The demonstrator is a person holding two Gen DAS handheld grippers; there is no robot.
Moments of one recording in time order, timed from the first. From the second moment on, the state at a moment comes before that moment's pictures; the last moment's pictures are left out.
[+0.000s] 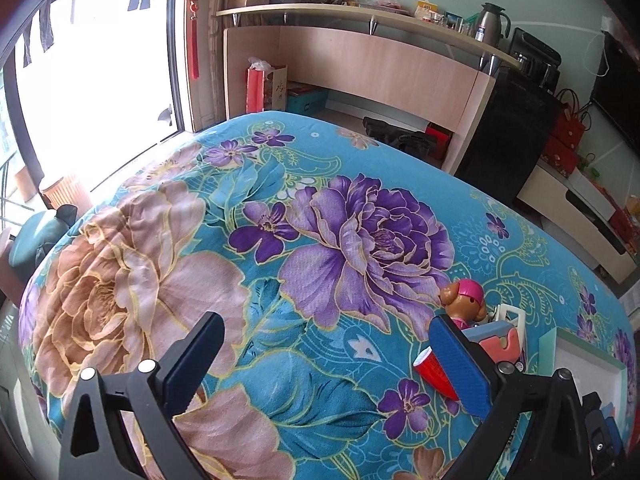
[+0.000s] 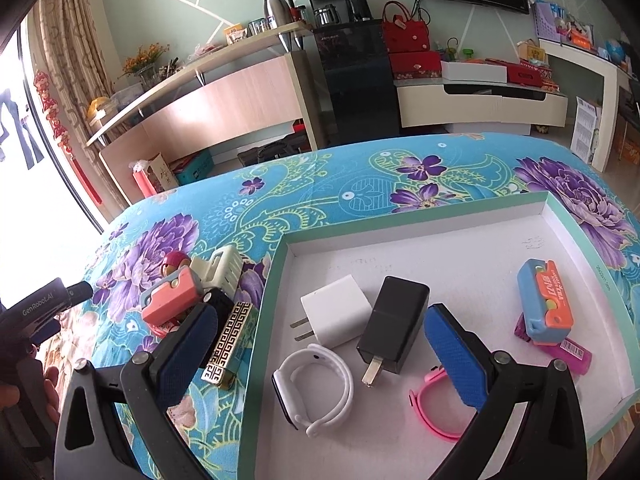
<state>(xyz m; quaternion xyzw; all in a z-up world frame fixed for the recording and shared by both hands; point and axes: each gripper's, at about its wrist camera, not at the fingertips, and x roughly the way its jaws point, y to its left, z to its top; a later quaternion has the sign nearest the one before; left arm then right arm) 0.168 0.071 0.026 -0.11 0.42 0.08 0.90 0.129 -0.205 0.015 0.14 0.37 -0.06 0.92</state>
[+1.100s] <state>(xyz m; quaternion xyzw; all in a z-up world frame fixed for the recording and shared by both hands) 0.186 0.079 -0.004 -0.12 0.45 0.08 0.88 0.203 -0.135 0.014 0.09 0.38 0.03 0.92</state>
